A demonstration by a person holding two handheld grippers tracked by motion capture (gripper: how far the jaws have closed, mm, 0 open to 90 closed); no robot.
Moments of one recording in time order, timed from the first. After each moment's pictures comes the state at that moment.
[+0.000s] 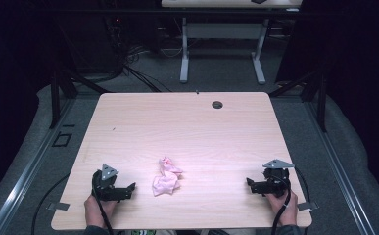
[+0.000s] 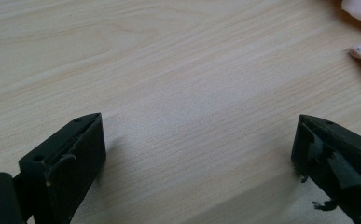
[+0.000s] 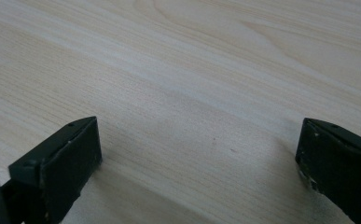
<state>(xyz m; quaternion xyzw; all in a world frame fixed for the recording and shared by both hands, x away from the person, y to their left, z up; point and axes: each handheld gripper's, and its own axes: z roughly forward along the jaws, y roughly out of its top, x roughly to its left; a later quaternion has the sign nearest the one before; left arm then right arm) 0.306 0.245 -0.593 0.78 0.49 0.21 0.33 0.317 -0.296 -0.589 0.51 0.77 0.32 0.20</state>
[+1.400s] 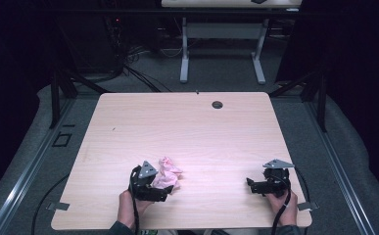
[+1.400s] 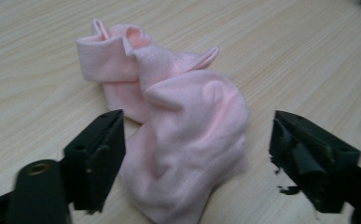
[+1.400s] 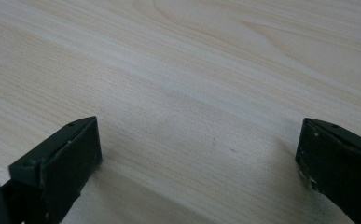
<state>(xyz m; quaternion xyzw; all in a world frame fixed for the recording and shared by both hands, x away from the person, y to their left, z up) 0.304 0.131 -0.559 0.83 0.38 0.13 0.38 0.317 -0.296 -0.589 0.51 0.77 0.32 0.20</state>
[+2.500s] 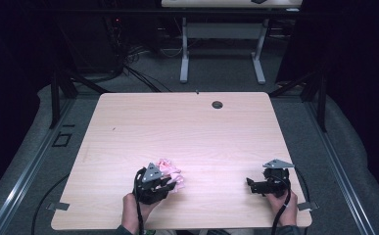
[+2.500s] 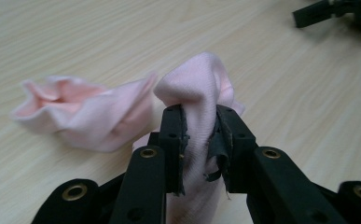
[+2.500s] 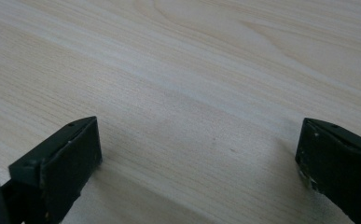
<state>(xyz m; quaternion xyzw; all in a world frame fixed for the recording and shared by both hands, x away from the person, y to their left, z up) 0.284 0.114 -0.536 0.83 0.35 0.11 0.42 0.317 -0.296 -0.589 0.51 0.77 0.32 0.21</state>
